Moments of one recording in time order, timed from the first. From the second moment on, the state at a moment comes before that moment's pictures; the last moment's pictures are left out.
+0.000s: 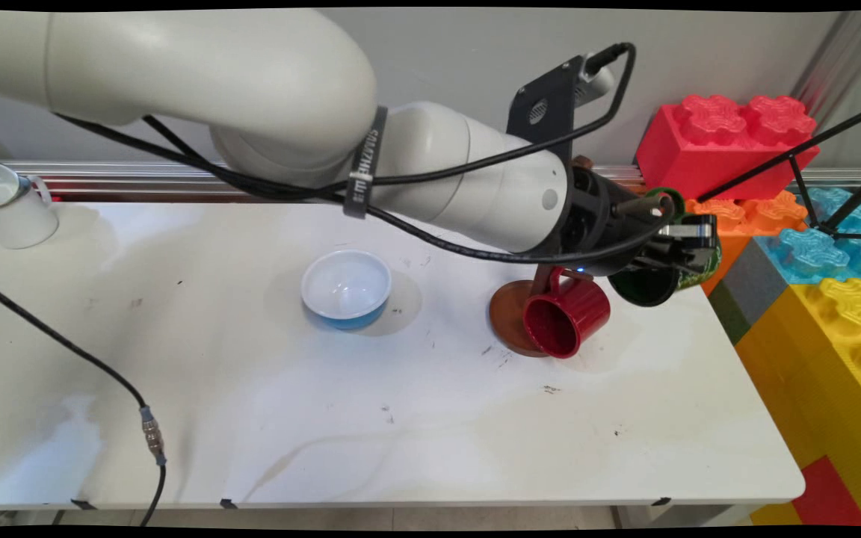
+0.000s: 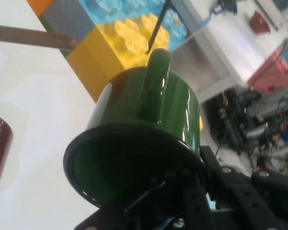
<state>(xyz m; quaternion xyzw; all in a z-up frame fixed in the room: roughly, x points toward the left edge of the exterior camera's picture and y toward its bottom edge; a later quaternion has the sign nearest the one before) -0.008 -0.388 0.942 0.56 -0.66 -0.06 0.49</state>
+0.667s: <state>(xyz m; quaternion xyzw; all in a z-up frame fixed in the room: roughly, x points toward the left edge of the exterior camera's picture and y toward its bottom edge) 0.018 -0.389 0.974 0.45 -0.78 -0.03 0.43</state>
